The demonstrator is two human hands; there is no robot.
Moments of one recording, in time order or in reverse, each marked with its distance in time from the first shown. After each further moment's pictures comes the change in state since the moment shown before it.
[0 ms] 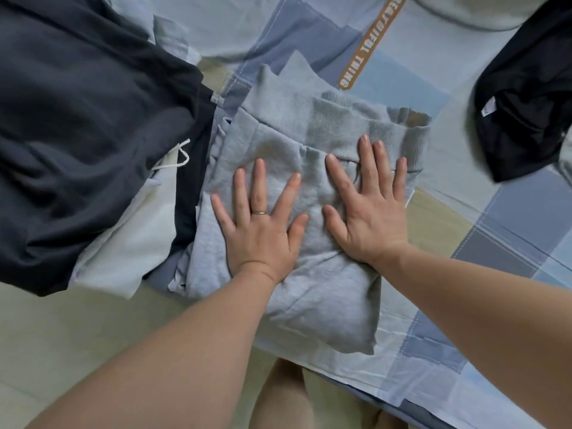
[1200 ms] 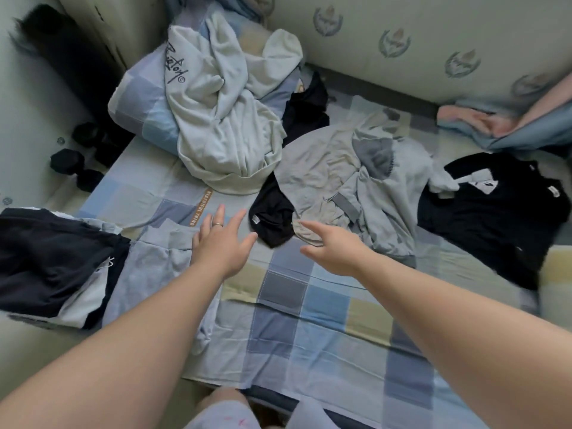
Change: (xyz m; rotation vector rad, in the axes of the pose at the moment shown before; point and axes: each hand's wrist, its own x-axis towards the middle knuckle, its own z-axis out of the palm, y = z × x) left_hand -0.075 0.316 -0.344 -0.166 -0.272 0.074; right_hand -0.205 0.174 -0.465 0.359 -0.378 0.404
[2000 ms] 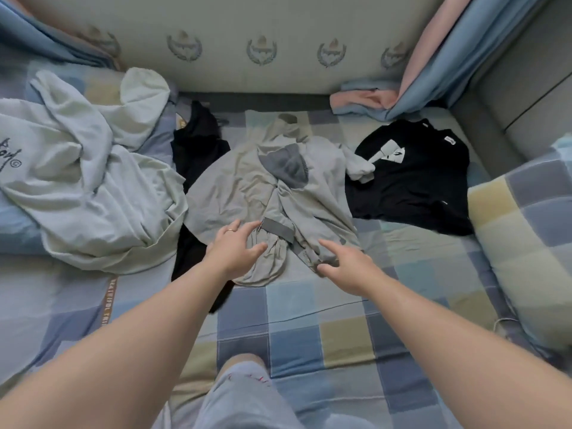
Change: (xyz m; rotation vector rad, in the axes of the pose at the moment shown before) left_hand 0.144 0.197 0.059 0.078 -0.228 0.481; right_hand 0.014 0.196 -0.018 0.298 0.233 0.396
